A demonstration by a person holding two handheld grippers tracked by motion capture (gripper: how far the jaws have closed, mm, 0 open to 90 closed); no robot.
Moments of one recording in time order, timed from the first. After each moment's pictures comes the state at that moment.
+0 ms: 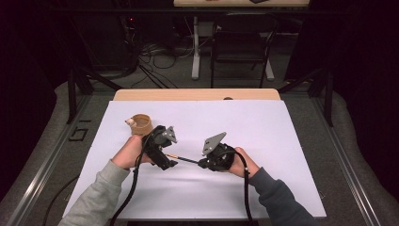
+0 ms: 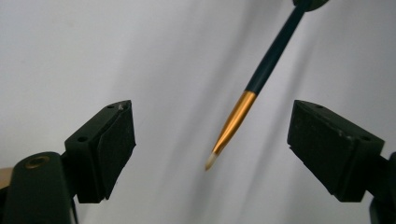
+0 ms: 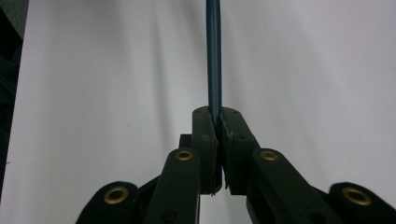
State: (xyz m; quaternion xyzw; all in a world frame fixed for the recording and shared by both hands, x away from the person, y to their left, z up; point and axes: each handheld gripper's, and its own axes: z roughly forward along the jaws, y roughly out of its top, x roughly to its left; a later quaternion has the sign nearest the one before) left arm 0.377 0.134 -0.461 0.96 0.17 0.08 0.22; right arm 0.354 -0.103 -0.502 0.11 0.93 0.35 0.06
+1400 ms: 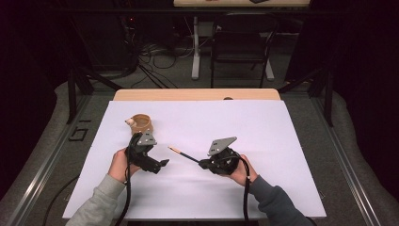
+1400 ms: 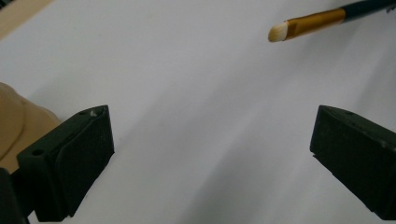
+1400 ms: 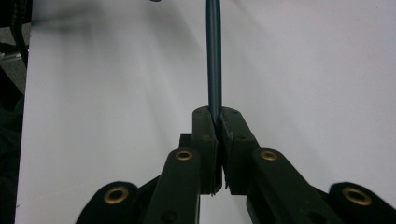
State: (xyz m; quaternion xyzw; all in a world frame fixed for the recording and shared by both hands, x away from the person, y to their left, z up) left arm 0.358 0.184 -0.498 0.88 0.28 0.17 0.35; right arm 0.340 -0.114 -0.510 0.18 0.89 0.41 0.07
